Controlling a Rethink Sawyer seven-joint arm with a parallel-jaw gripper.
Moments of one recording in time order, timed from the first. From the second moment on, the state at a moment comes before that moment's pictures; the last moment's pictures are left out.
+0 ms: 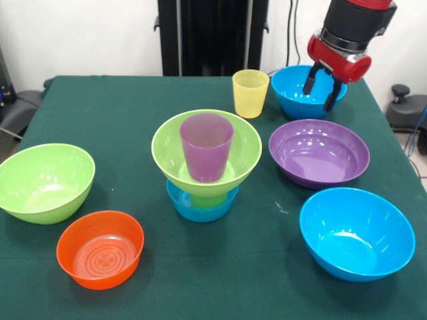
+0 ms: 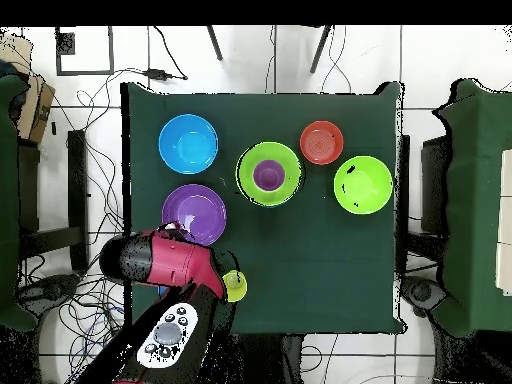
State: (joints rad) arm 0.37 -0.52 -0.37 1.79 0.39 0.41 2.59
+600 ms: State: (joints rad) arm 0.37 -0.49 -0.36 1.82 0.42 0.33 2.59
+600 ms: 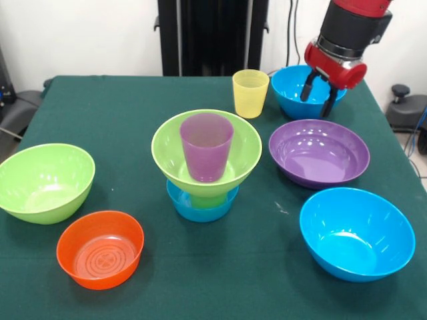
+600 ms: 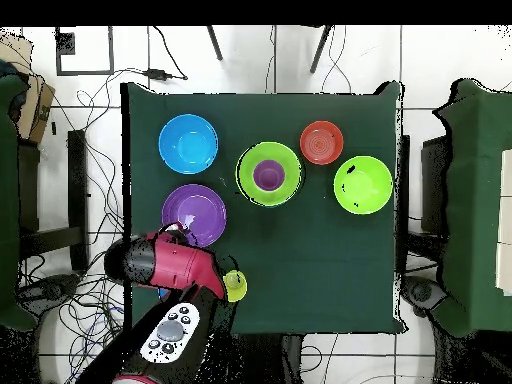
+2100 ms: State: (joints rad) arm 0.51 -0.52 -0.39 1.91 0.47 0.31 2.59
